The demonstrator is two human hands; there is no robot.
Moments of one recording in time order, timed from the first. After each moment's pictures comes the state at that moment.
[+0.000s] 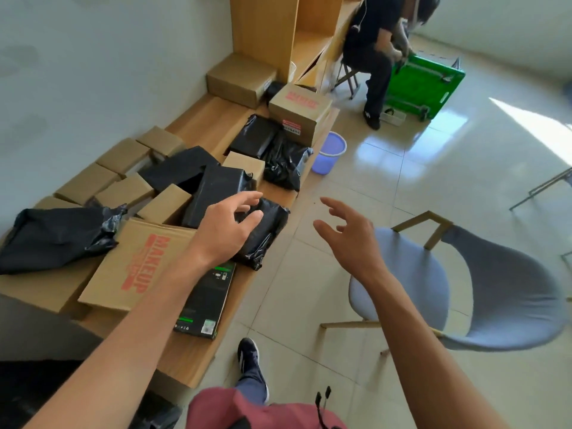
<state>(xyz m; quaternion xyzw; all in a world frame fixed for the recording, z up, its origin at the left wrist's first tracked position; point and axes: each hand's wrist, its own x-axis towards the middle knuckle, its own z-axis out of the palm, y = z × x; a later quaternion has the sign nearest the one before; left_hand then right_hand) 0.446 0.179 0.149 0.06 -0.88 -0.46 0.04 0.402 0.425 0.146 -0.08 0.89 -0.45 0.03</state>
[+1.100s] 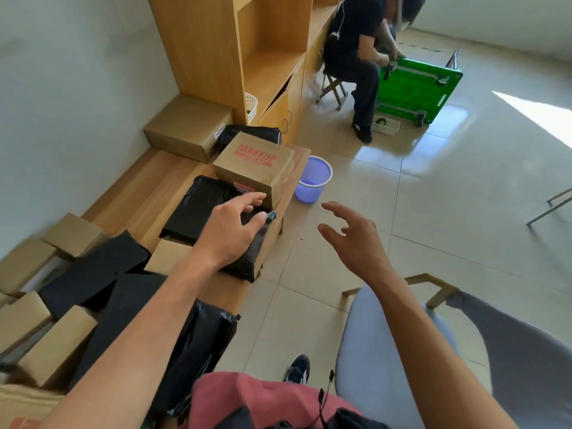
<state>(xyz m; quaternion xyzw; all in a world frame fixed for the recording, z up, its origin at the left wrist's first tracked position) 0.090 0.267 0.154 0.03 -0.90 -0.43 0.00 0.059 0.519 0.134 -0.09 0.89 -0.44 0.02</state>
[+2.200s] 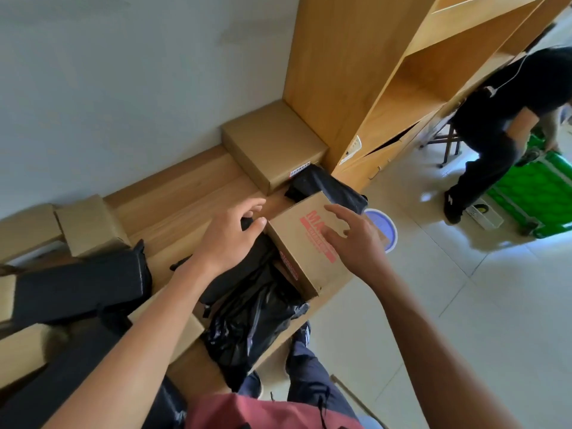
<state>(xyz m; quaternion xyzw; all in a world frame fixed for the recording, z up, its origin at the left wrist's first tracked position) -0.104 0.116 0.092 0.28 -0.82 -0.49 0.07 -0.257 0.316 0.128 -0.27 0.90 -0.29 0.19</state>
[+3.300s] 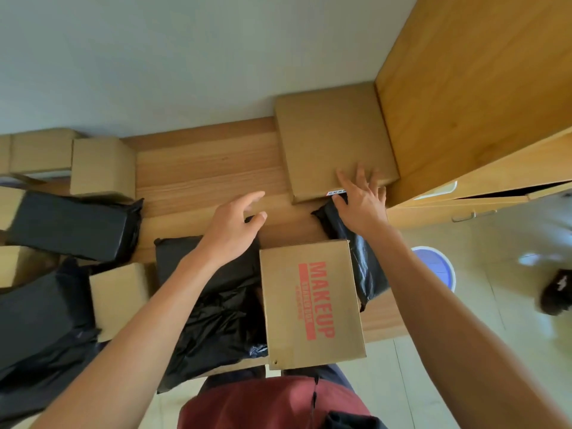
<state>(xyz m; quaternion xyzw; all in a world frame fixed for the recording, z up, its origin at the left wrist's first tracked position) -0.220 0.092 0.022 0.54 -0.70 -0.47 0.03 -0.493 0.146 -0.039 -0.51 0.82 -0.01 0.28</state>
